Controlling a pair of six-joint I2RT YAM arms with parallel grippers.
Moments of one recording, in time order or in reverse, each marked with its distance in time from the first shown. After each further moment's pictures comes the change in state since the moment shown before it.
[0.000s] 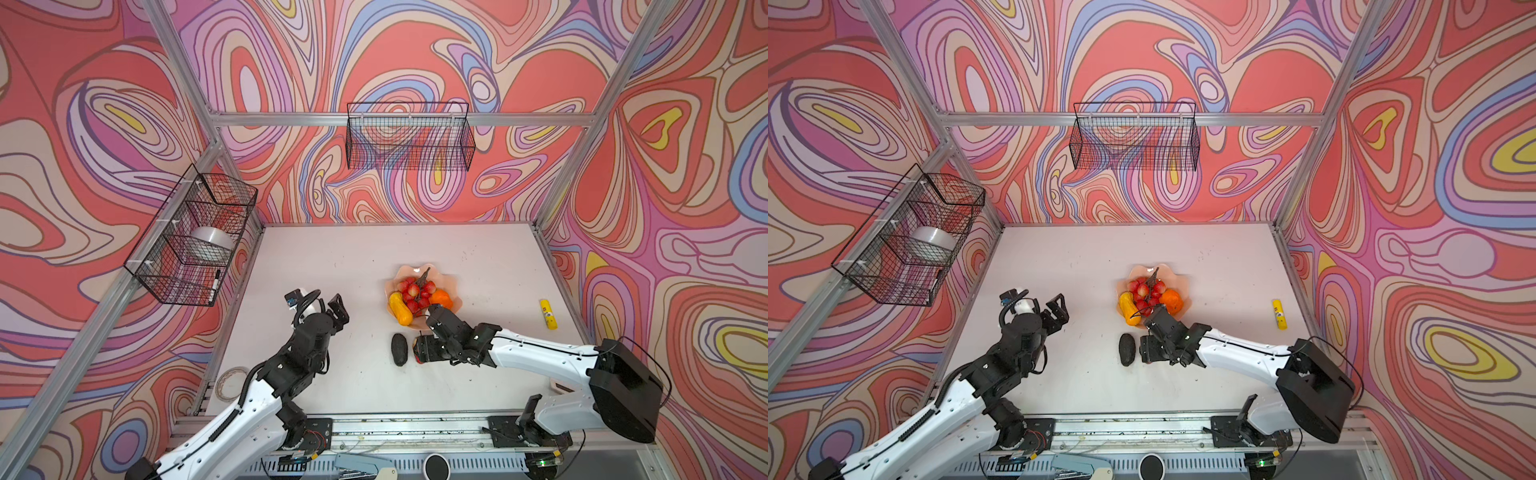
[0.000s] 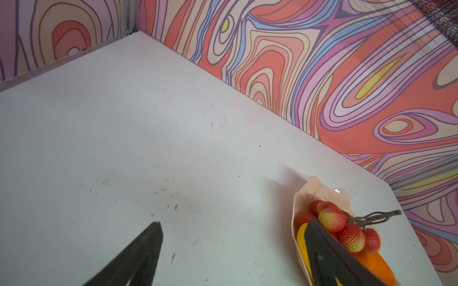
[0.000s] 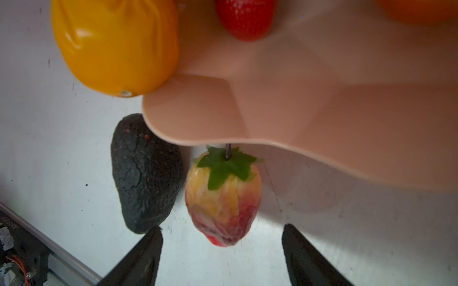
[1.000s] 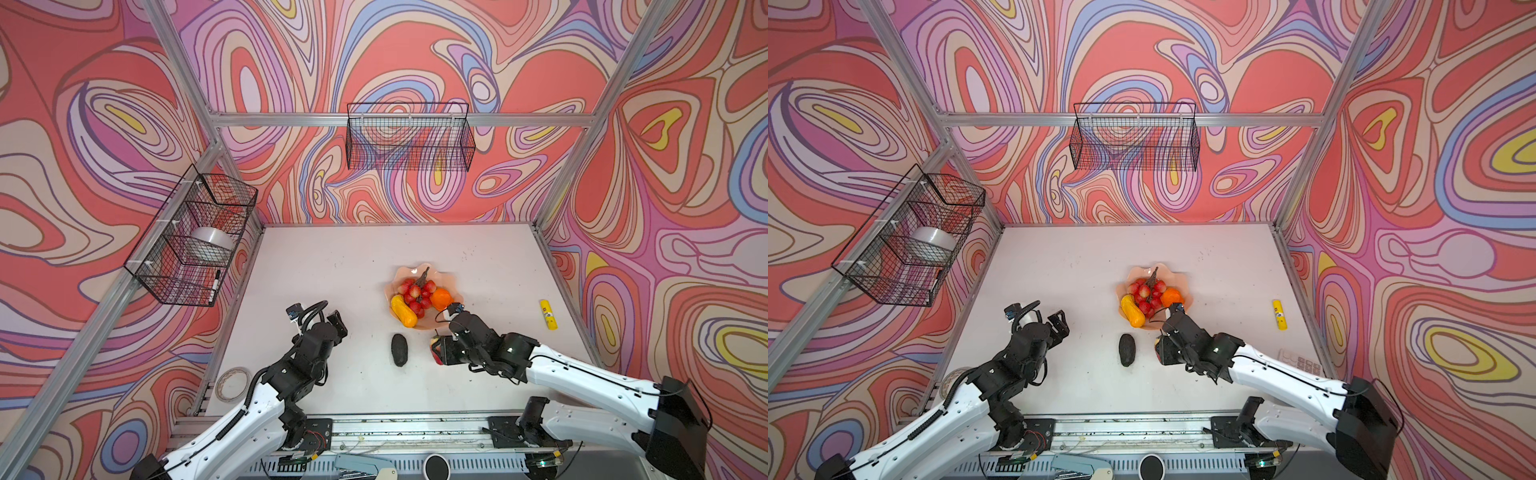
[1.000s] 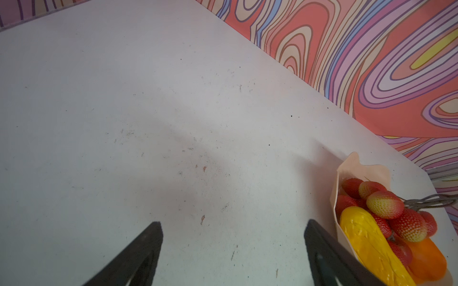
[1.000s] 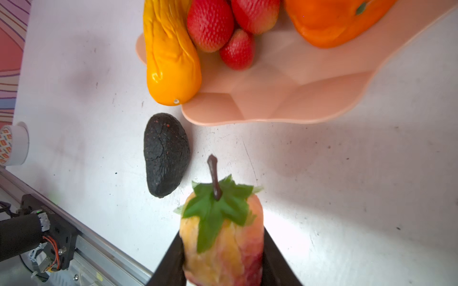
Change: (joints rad) left arm 0.002 0.039 -0.084 -0.032 0.037 -0.111; right arm 0.000 -0.372 -0.072 -0.150 0.071 0.008
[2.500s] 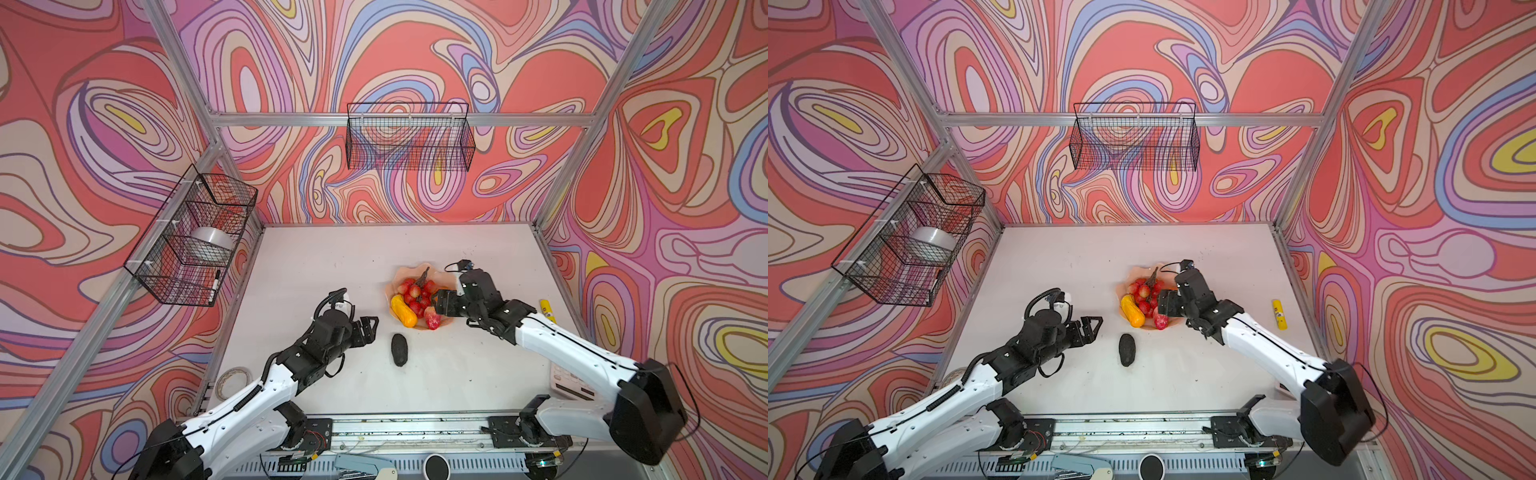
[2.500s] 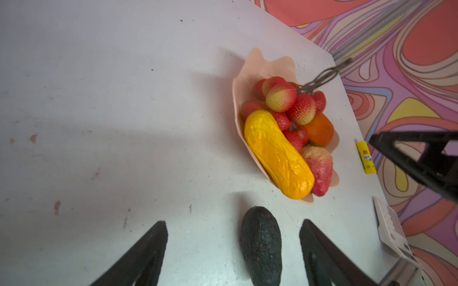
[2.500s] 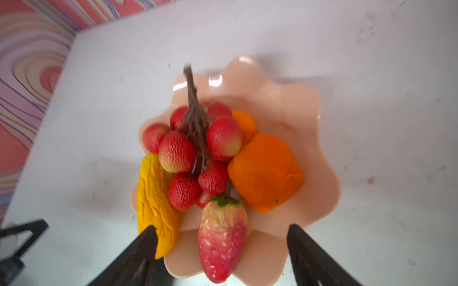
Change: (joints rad) left arm -0.065 0.202 0.115 0.117 0.546 0.182; right arm -0.341 0.165 0.197 0.201 -0.002 -0.199
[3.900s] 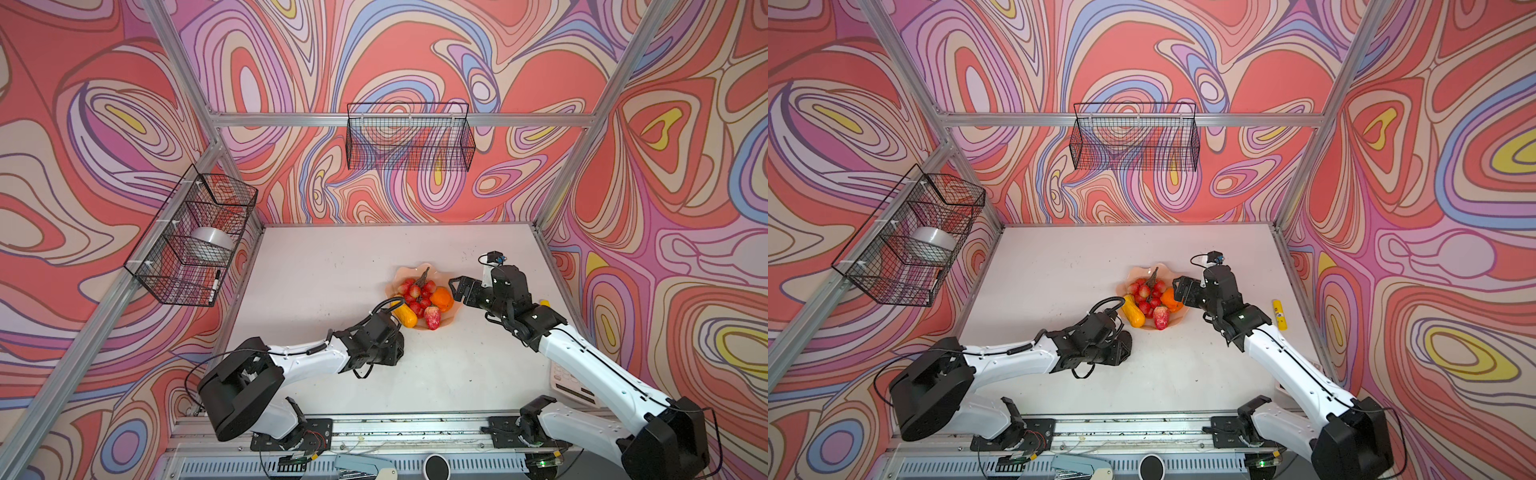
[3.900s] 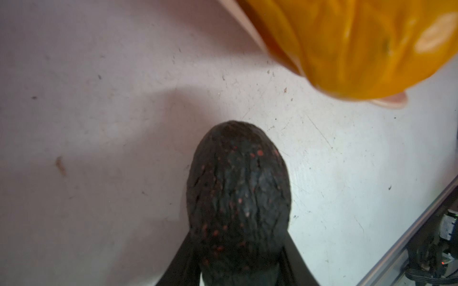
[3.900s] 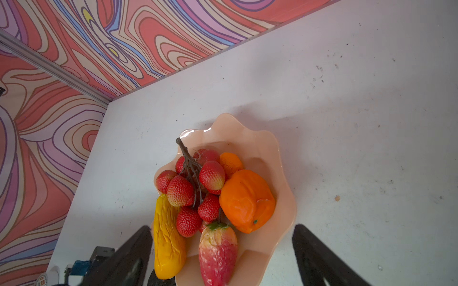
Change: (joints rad) left arm -0.180 0.505 0.150 -0.043 0.112 0.022; right arm -0.116 -0.106 -0.050 0.053 -0.061 0.048
